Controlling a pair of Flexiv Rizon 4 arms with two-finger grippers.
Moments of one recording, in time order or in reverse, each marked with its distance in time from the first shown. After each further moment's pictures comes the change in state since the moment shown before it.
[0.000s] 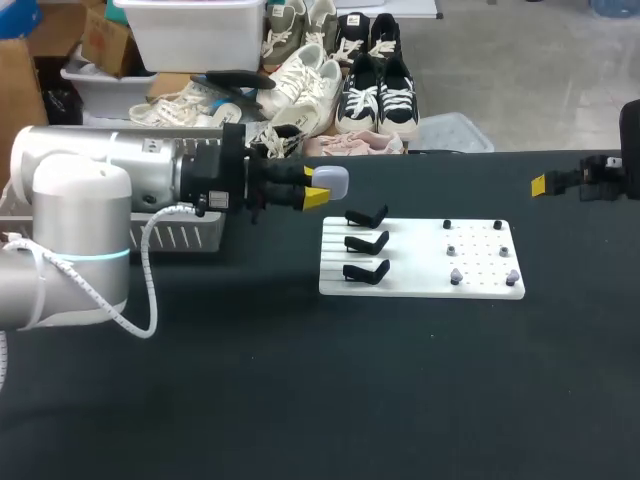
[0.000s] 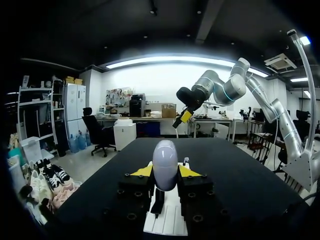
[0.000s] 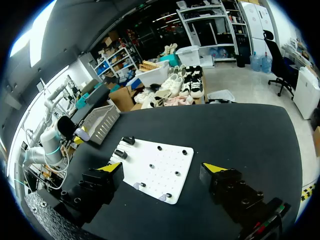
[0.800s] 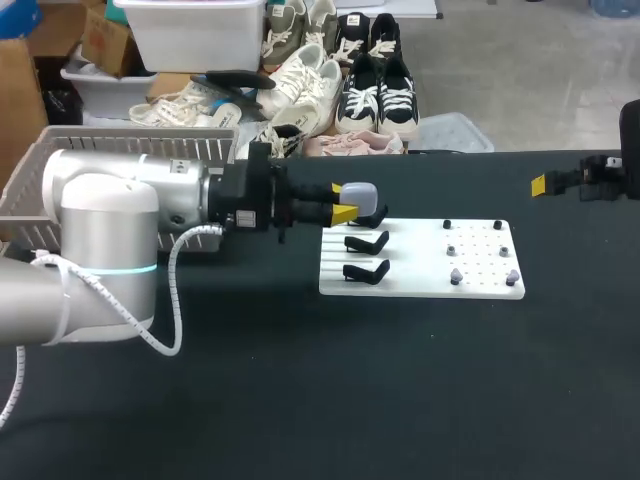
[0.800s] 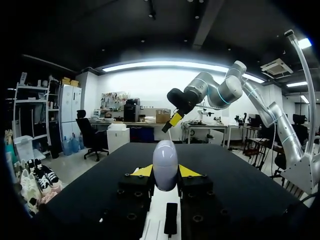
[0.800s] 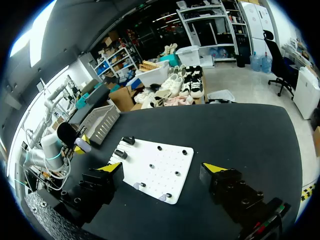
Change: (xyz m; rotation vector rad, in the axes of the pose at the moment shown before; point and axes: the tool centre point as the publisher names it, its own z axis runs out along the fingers) left arm 0.001 -0.030 0.039 0.049 -0.059 -0.017; right arm 0.000 0.000 0.000 0.000 0.000 0.000
